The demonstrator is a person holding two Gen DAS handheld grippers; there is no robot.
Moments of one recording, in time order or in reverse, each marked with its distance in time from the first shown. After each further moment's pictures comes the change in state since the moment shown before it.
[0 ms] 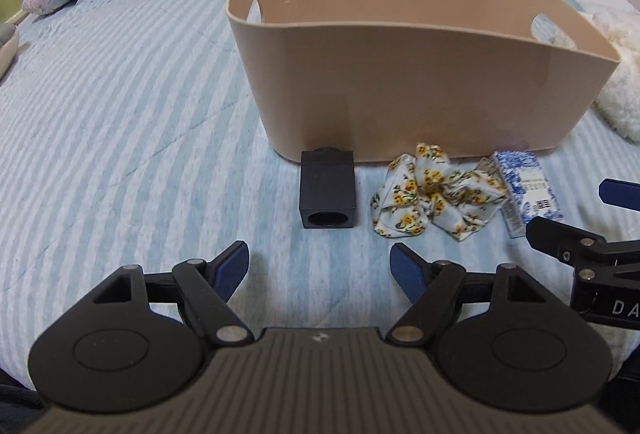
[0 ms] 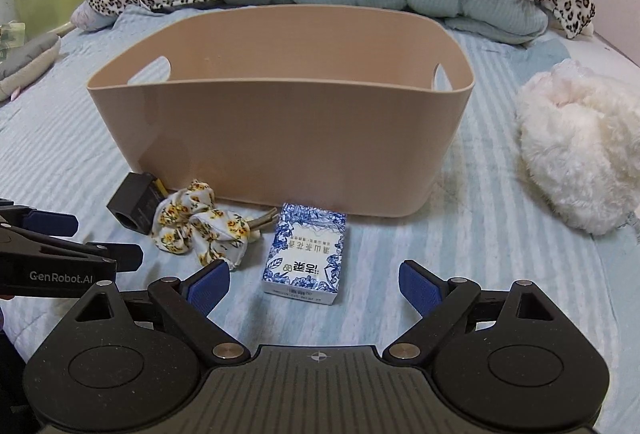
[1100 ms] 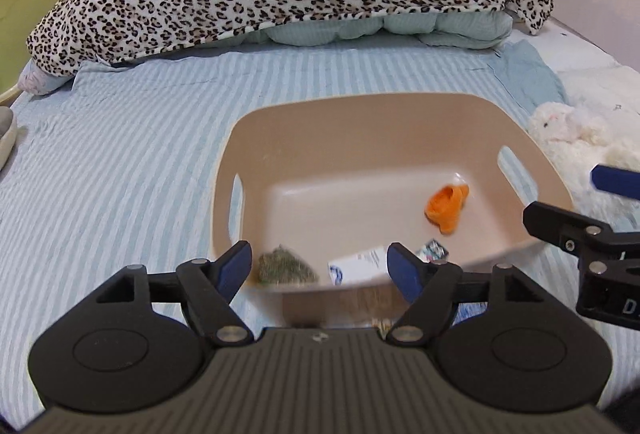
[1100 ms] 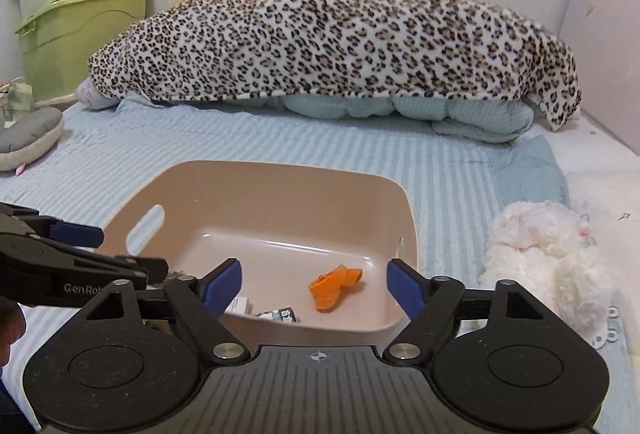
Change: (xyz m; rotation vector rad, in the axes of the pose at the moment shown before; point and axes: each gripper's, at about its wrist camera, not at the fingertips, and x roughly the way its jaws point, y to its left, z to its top) left arm -0.060 -0.019 0.091 0.038 -0.183 -0.018; right arm -0.054 -0.027 0.087 -0.028 -0.246 -0.012
